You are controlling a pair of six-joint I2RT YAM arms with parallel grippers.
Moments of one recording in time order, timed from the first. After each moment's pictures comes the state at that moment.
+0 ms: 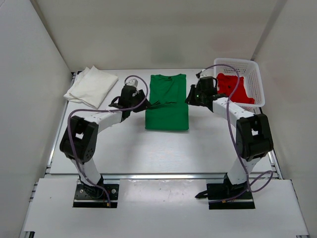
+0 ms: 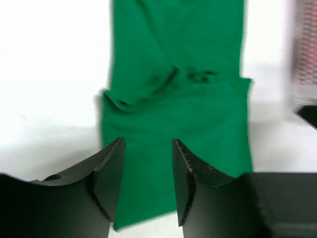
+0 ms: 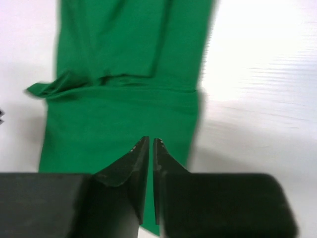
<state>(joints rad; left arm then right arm) -0.40 1.80 1.14 0.04 0.07 -0.61 0.26 1.77 1.23 -0.15 -0.19 0.38</state>
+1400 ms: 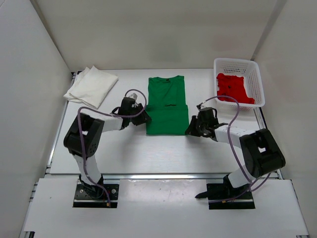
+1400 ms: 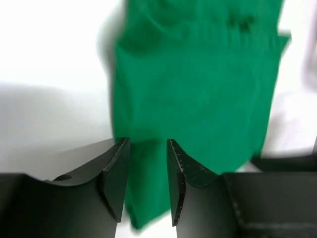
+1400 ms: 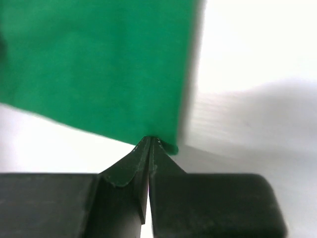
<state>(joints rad) -0.40 1.85 0.94 0.20 0.22 -0.74 0.36 1.52 0.66 0.06 -0.24 0.52</state>
